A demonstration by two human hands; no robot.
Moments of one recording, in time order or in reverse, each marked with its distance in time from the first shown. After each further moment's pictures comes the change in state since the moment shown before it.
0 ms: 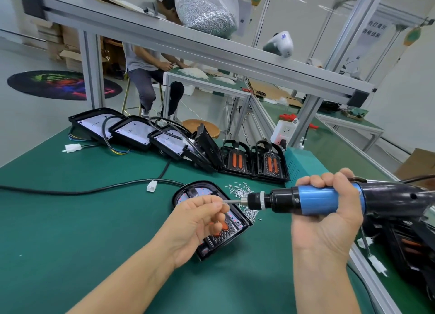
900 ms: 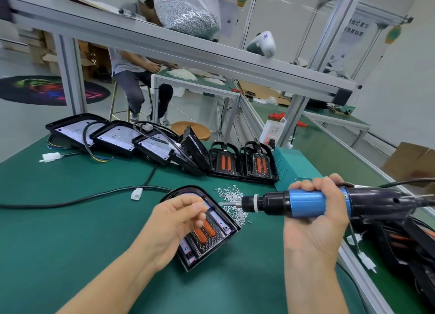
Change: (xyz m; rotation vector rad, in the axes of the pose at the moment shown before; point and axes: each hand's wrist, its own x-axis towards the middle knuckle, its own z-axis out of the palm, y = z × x) left_hand 0.016 -0.002 -0.013 0.072 0.041 0.126; right_hand 0.015 0.000 -0.015 0.005 0.093 -0.042
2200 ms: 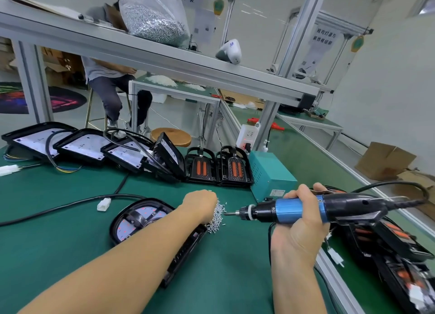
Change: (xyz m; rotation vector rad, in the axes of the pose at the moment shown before) left_hand 0.123 -0.046 0.082 2.010 -0.268 0.056; right_hand 0.023 -0.021 -0.027 -0.227 0.208 -0.130
